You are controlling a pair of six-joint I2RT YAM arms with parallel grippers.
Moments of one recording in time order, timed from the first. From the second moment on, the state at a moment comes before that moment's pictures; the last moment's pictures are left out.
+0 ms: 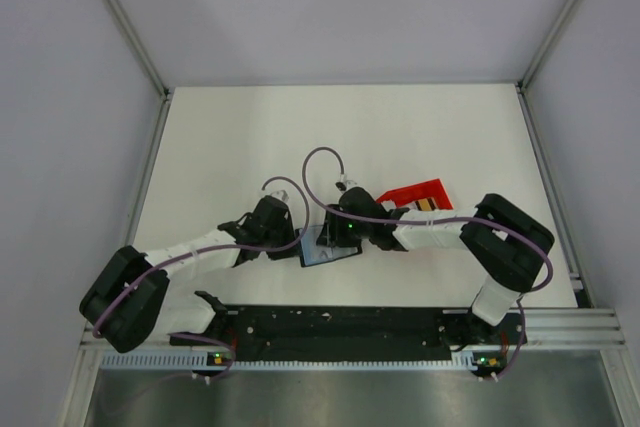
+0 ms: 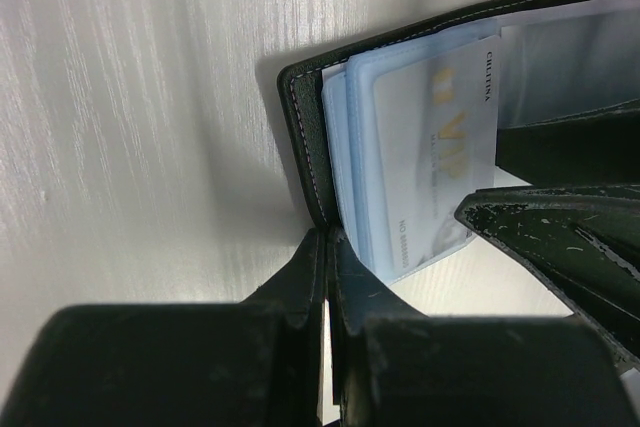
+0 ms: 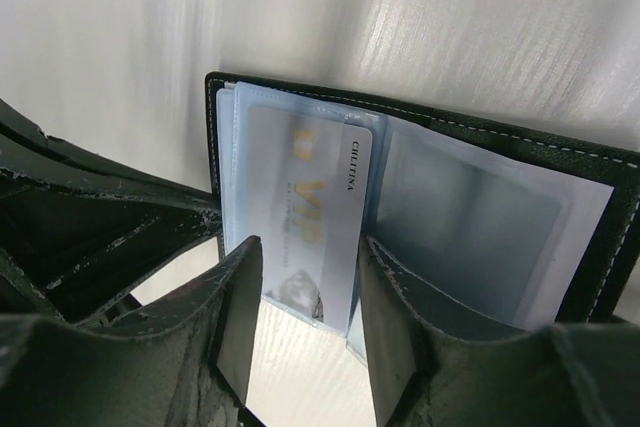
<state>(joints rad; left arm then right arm) -0.65 1.26 0.49 -0.18 0.09 -0.79 0.93 1.69 0.80 0.13 -0.09 0.83</state>
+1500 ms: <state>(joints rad) -0.65 1.24 0.49 -0.21 0.08 -0.78 0.93 1.60 0.82 0.05 -0.13 0.78</state>
